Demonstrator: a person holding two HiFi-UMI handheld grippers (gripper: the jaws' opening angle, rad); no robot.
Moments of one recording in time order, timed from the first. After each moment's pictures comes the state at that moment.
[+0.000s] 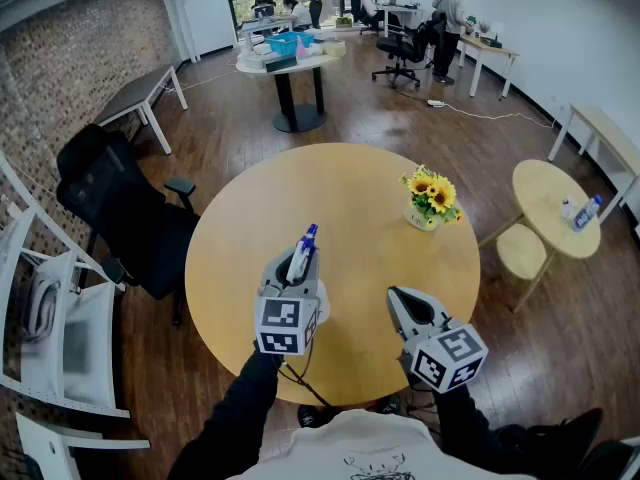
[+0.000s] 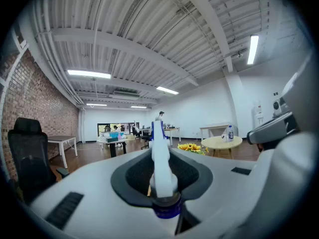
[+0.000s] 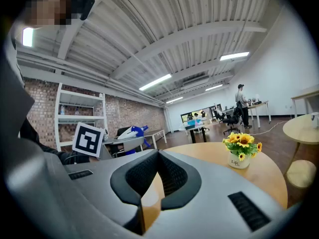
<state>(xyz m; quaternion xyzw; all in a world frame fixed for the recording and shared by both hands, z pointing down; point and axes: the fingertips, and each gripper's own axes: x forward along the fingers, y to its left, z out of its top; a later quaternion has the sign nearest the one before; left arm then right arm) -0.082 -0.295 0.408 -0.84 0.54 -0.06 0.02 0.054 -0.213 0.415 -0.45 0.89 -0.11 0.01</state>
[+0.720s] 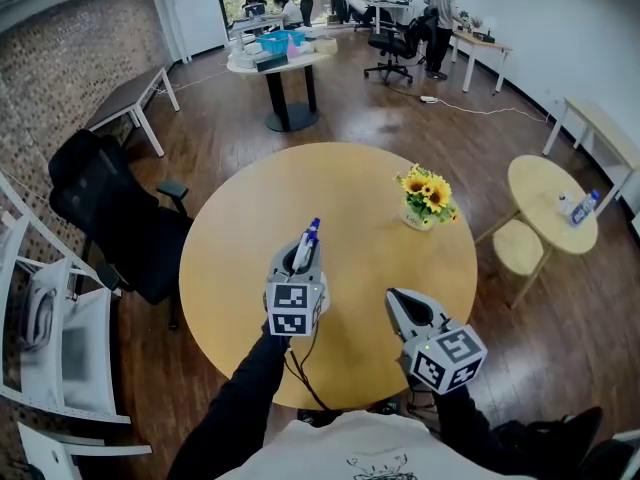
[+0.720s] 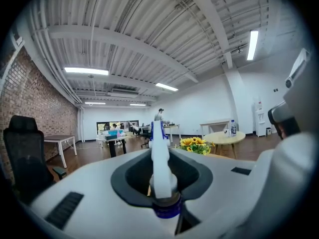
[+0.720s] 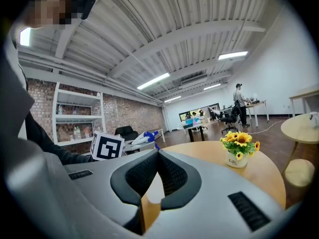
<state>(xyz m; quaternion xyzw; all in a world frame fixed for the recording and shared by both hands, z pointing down) -0.072 -0.347 0.449 -0.84 0.54 -0.08 0.02 0.057 -0.222 0.425 -0.45 0.88 -0.12 0.01</state>
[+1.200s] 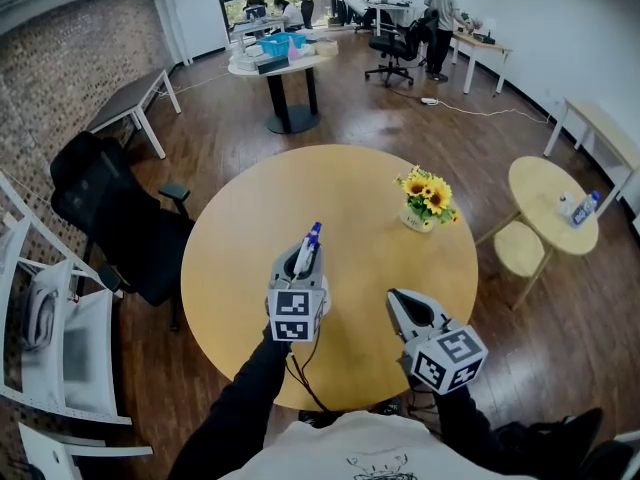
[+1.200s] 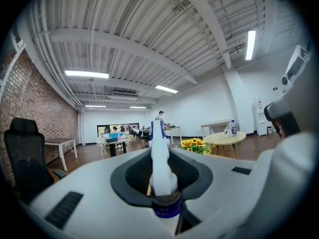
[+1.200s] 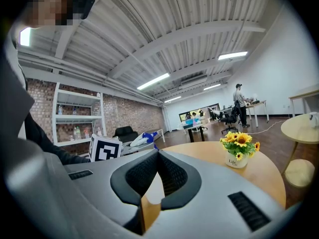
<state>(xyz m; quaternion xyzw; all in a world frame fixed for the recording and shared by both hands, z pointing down) -0.072 -0.342 0.446 -0.84 0.54 -0.07 0.04 0.059 -0.223 0.421 -0.45 0.88 -0.12 0.01</state>
